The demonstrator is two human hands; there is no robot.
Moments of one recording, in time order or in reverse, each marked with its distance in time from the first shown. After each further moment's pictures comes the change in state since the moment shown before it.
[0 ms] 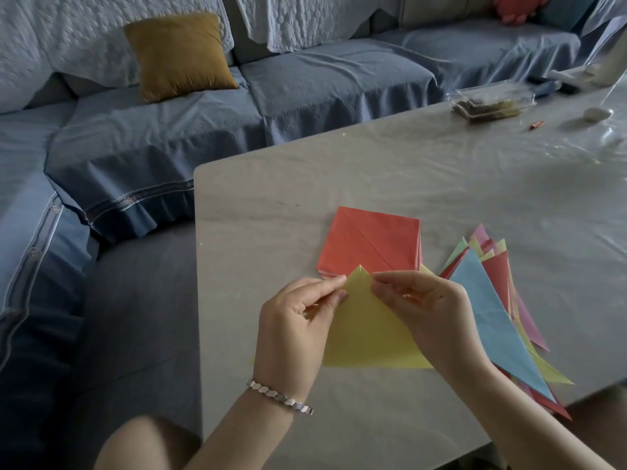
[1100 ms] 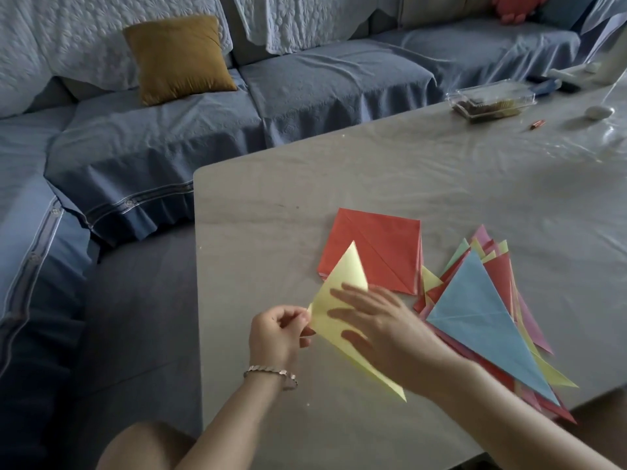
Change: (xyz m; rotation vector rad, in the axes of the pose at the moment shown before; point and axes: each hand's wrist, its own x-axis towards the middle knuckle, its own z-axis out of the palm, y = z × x) left_hand -0.003 -0.065 0.012 -0.170 -0.012 -0.785; right_hand 0.005 0.042 0.016 -0.826 -0.554 -0.461
